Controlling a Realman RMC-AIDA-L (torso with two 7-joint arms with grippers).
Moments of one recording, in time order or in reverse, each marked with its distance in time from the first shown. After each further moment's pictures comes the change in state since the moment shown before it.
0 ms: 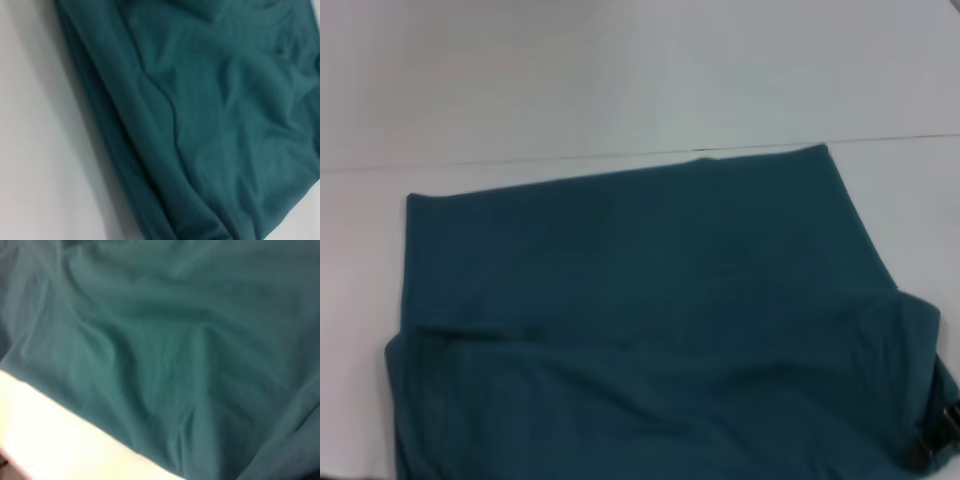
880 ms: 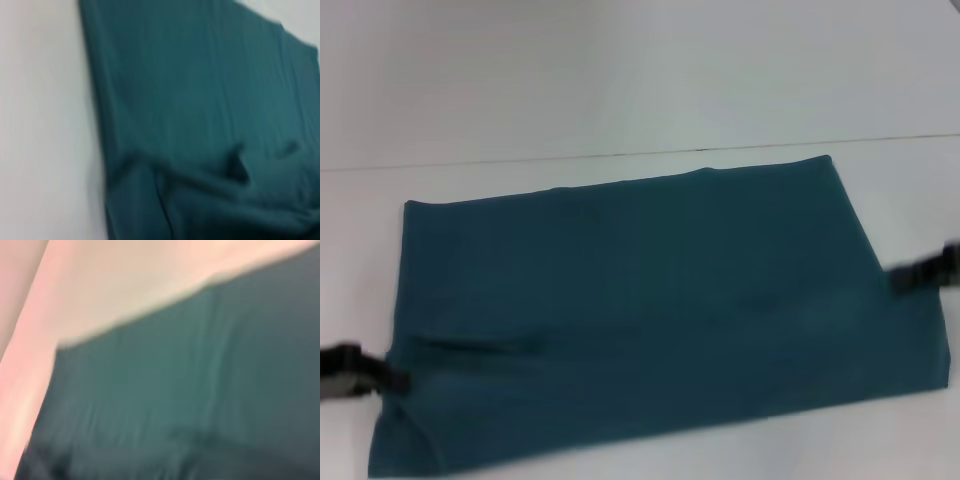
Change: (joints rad) left arm -0.120 0.069 -0.158 -0.039 0.017 -0.135 -0.091; right arm -0.023 -0.050 0.311 0.013 0.217 0.195 0.023
